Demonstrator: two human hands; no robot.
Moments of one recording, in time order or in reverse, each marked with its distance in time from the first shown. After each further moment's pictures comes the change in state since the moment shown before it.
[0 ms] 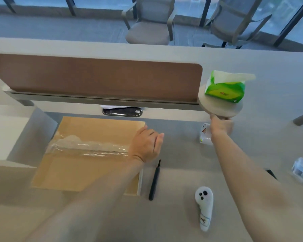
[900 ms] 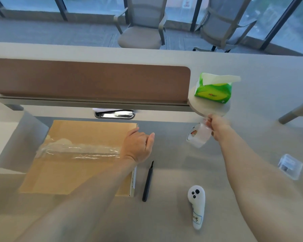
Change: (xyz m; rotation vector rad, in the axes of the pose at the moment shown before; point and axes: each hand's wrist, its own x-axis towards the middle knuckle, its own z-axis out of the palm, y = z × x) left_hand 0.000 -0.002 0.000 0.140 -0.159 -0.053; right_hand 0.019 -0.018 -0.028 0.092 -0.236 0.183
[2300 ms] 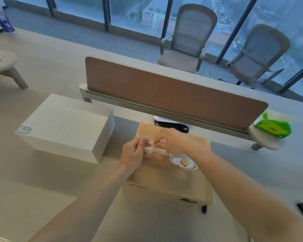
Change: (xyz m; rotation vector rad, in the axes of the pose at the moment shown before) left_hand -0.119 -0.220 -0.153 -0.892 0.238 -0.499; right_hand -0.314 0.063 0.298 -1.486 -0.887 -0.973
